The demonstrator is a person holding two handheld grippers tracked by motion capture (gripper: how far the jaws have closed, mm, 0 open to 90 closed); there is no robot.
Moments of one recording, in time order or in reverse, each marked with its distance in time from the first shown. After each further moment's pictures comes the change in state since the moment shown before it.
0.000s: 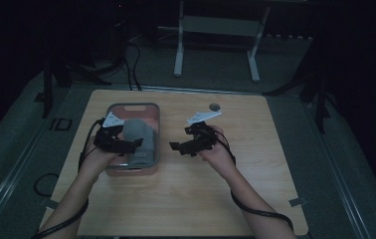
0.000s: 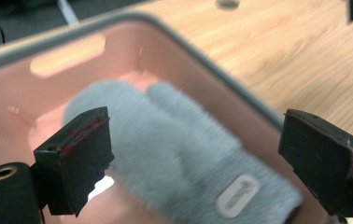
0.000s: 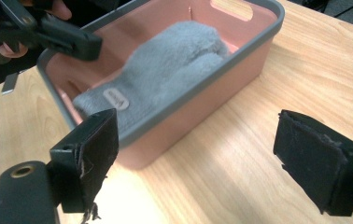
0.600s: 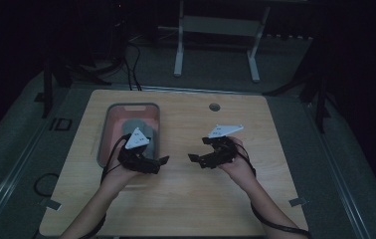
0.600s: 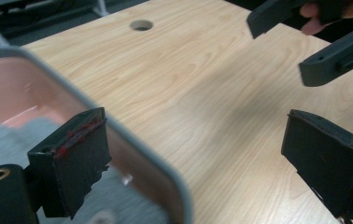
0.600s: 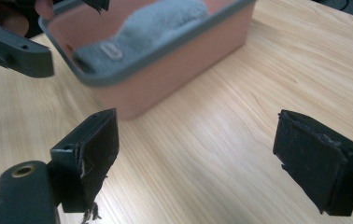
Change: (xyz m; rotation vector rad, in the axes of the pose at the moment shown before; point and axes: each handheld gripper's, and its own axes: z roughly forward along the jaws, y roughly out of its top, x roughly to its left) left arm -0.084 -0.006 0.012 -0.086 -0.179 0.135; right arm -0.011 -0.049 -0.041 -0.012 -0.023 -0.042
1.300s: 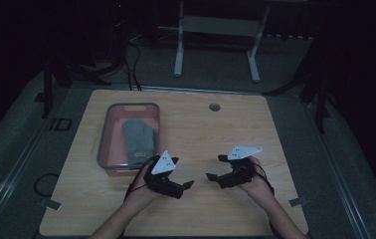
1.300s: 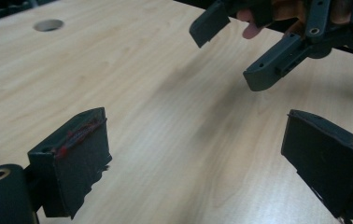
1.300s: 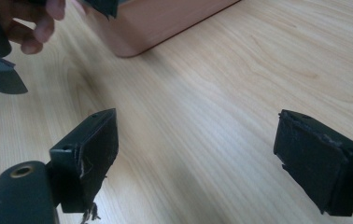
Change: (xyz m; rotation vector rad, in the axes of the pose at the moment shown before) left arm -0.065 -0.028 0.044 -0.019 -0.178 0.085; right arm -0.007 -0.074 -0.027 0.003 0.026 -0.025
